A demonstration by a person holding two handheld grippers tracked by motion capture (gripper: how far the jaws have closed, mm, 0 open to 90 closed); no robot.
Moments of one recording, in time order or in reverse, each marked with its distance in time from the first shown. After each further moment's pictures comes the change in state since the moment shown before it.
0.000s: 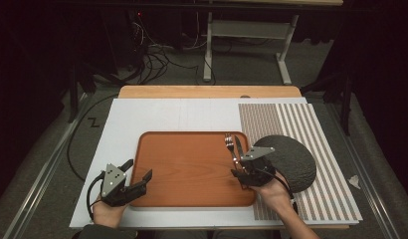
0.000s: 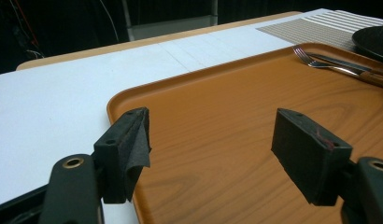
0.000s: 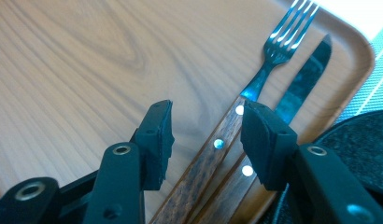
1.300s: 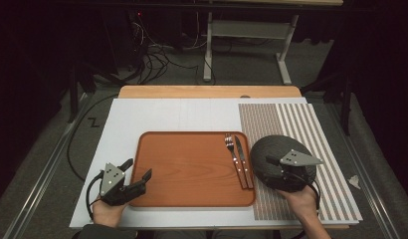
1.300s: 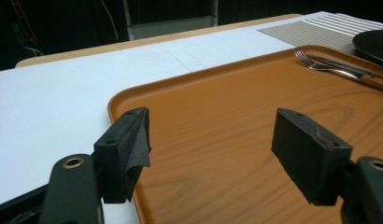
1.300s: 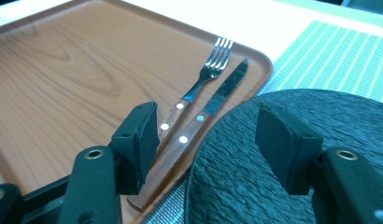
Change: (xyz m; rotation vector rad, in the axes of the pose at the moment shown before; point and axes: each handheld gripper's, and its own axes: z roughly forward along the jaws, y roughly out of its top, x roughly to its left) left arm 0.002 0.000 0.001 -0.002 -0.002 -0.018; right arm -0.034 -0.050 -0.056 -0.276 -0.024 0.134
